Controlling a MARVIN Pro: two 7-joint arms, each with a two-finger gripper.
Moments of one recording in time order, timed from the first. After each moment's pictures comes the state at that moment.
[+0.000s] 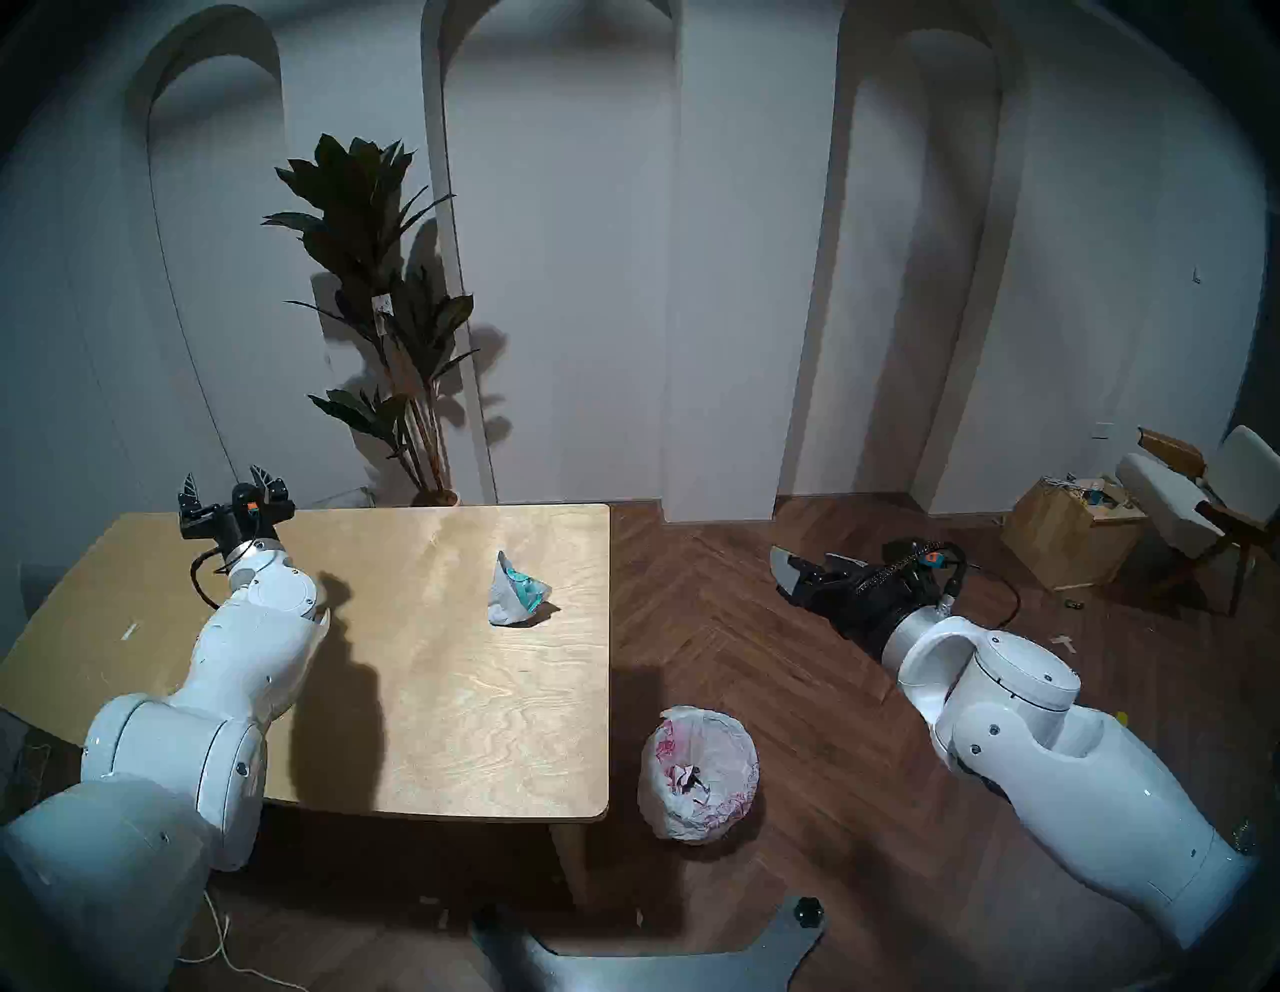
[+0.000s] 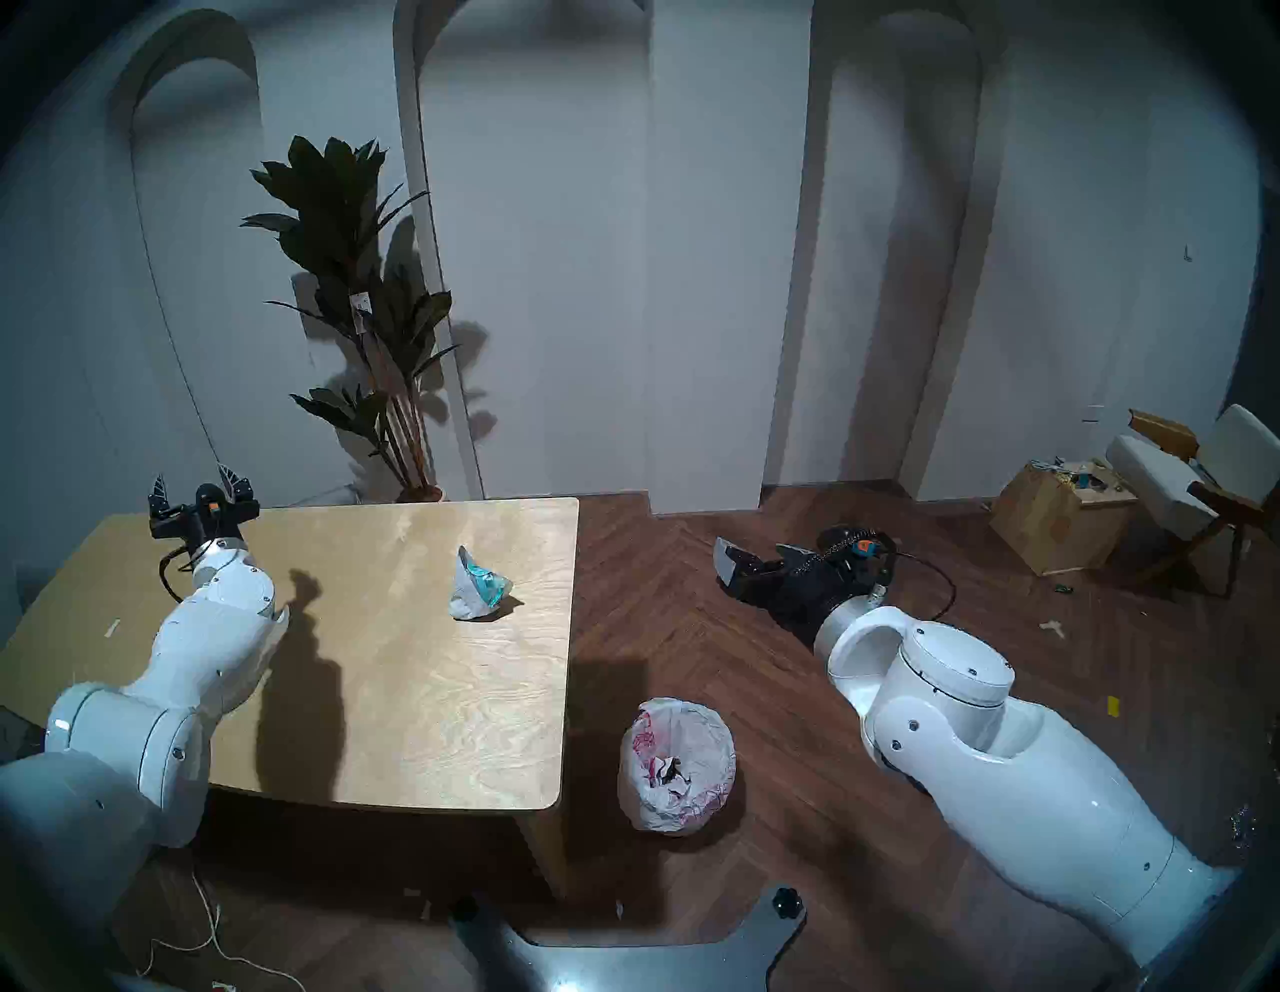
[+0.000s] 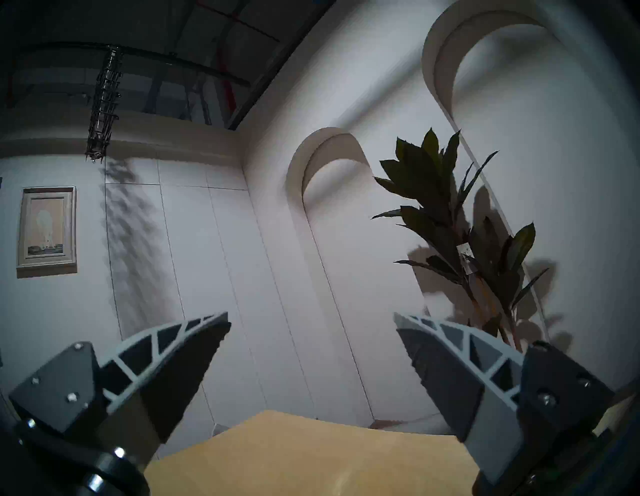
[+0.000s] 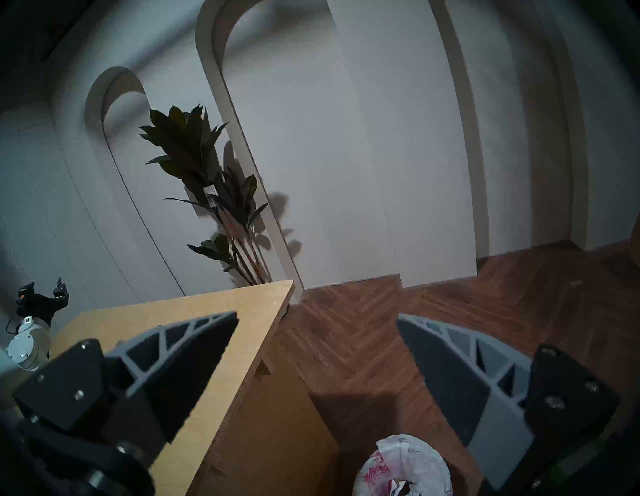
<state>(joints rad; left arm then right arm) 0.85 -1.08 -1.43 -0.44 0.08 -0.54 0.66 -1.67 -0.76 1.25 -2.11 1.08 0.16 -0.35</state>
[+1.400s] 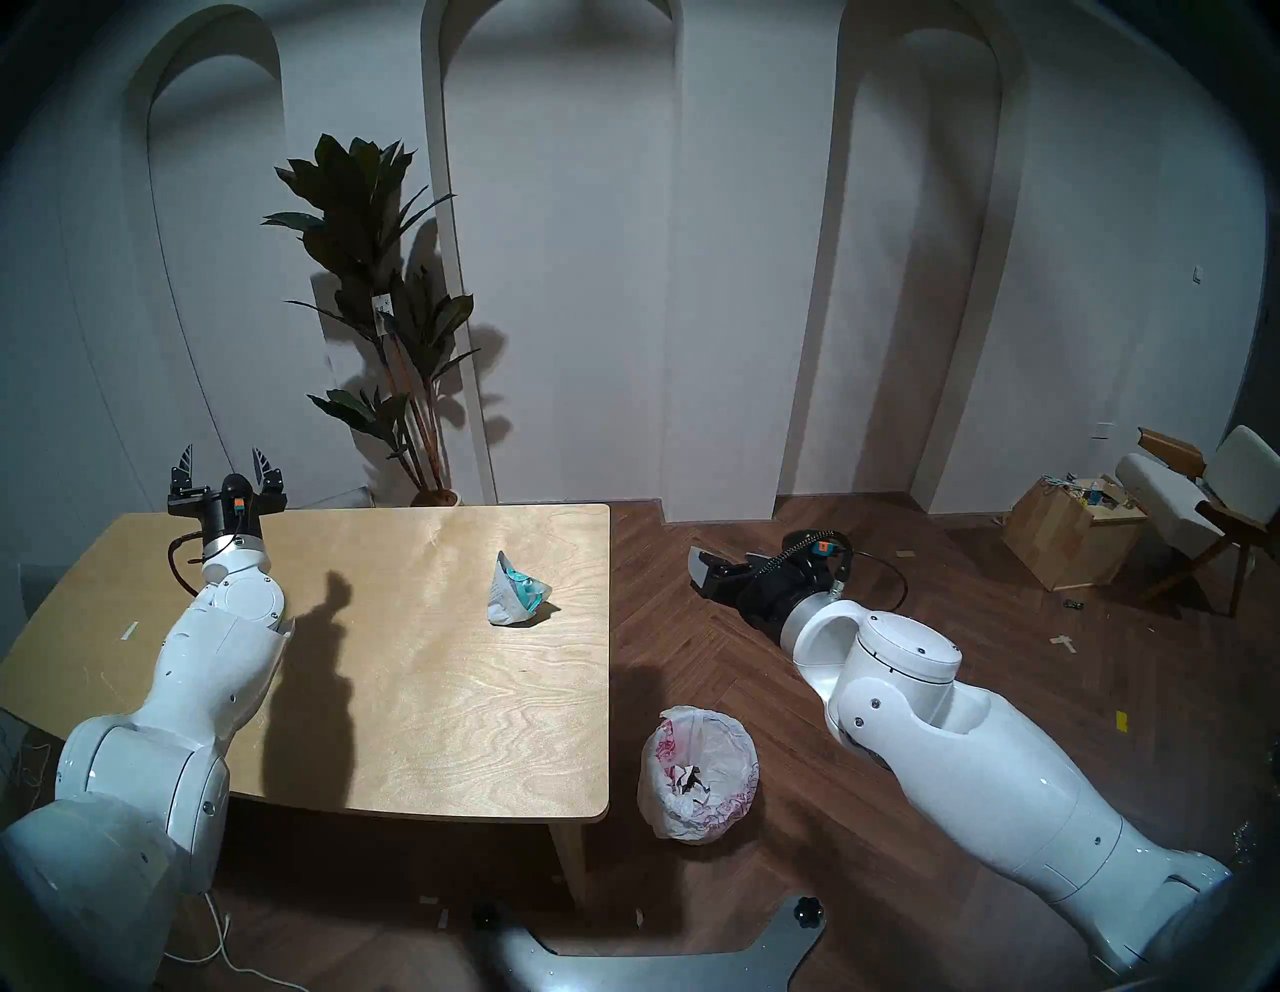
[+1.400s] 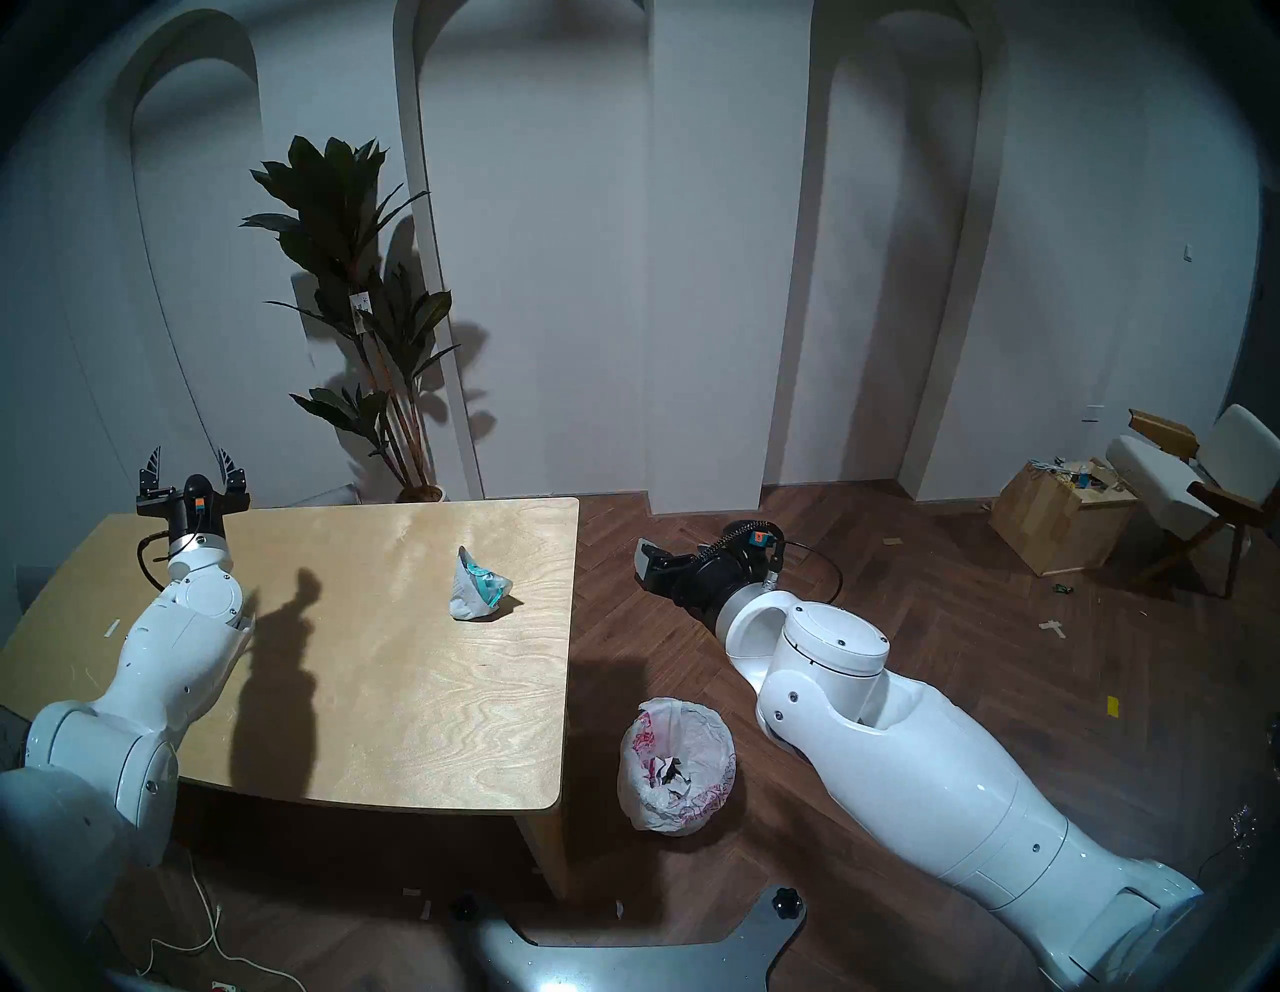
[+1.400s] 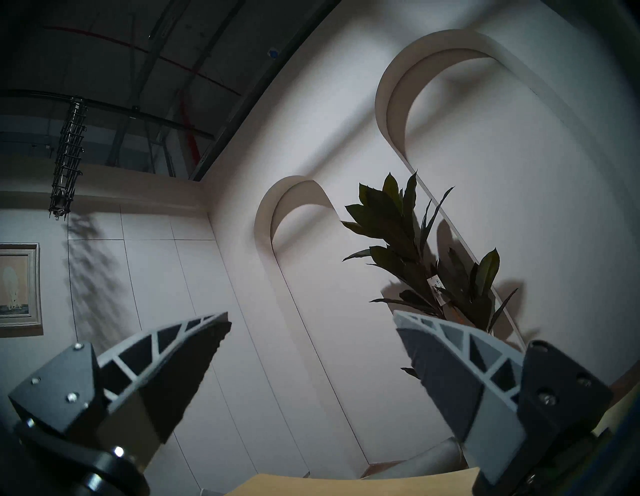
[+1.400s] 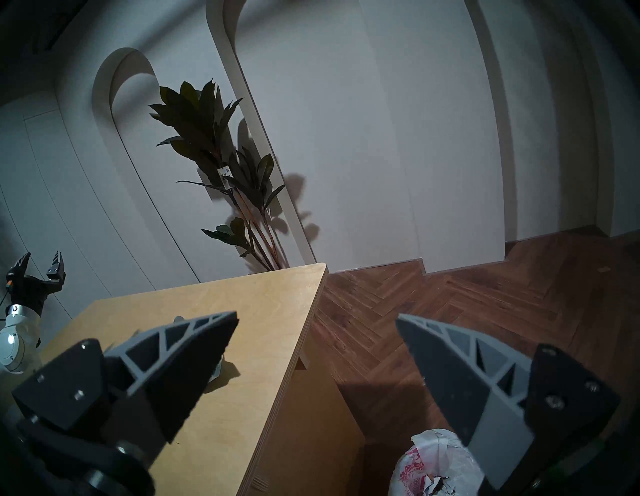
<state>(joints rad) 0.92 -0.98 -1.41 -0.58 0.12 -0.59 0.56 -1.40 -0.98 1.00 -1.92 1.01 0.24 -0.42</state>
